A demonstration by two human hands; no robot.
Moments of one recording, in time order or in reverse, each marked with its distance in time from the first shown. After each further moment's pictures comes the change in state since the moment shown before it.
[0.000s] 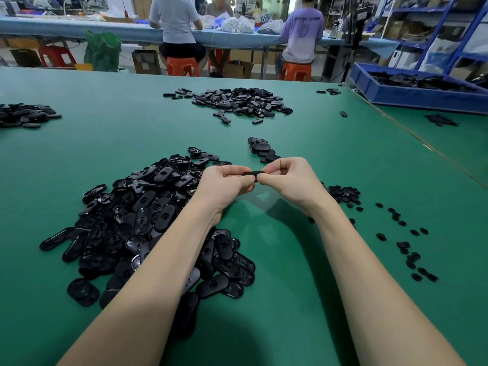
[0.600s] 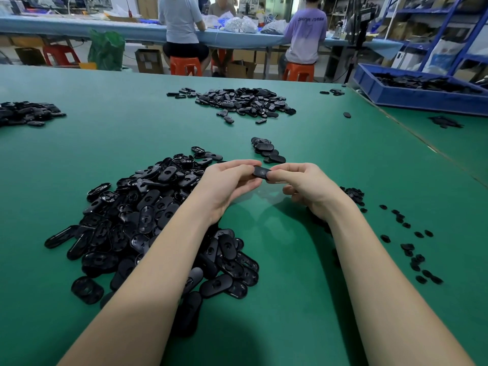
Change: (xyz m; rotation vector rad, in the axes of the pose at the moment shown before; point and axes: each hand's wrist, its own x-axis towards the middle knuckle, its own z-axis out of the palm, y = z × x) left_hand -0.002 0.010 -0.006 -0.199 -0.129 -0.064; right_hand -0.001 0.002 -0.014 0.138 -0.126 0.175
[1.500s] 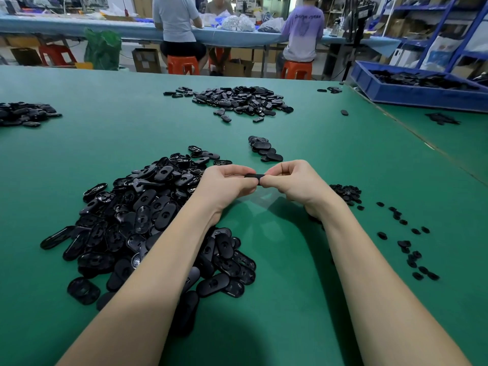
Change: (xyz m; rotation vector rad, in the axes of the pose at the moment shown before) left_hand -0.001 -0.009 0.001 0.230 0.080 0.051; right_hand 0.003 0.002 0.008 -0.129 0.037 -0.110
